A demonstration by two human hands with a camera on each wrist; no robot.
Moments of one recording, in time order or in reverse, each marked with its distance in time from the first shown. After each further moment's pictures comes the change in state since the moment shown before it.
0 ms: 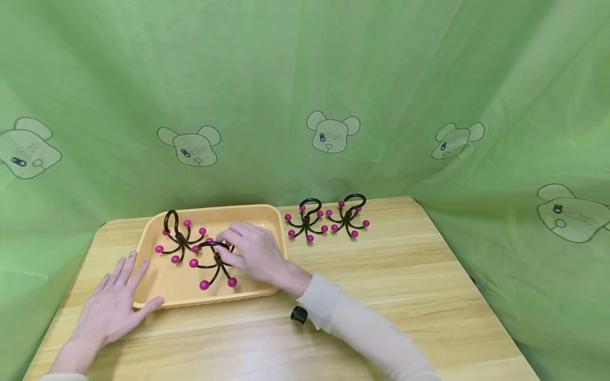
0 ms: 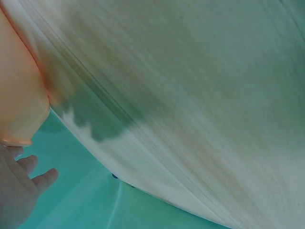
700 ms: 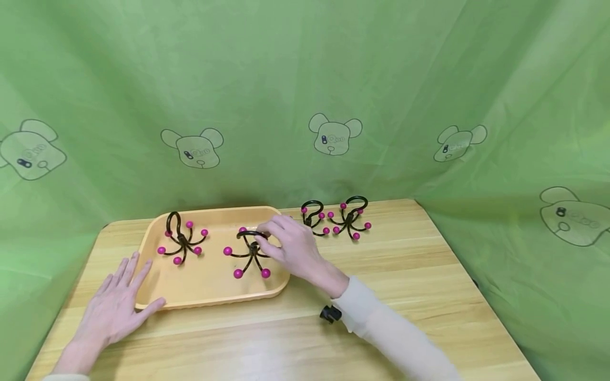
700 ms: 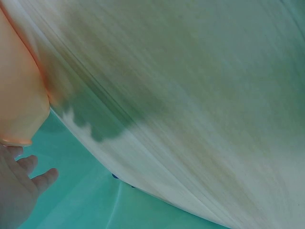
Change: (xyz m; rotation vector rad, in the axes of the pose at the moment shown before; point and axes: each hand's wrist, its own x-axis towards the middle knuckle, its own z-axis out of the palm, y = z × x) left_hand 0.001 -0.001 0.000 -0.002 0.006 -0.001; right_hand -0.028 0.039 -0.043 0.014 0.178 0.017
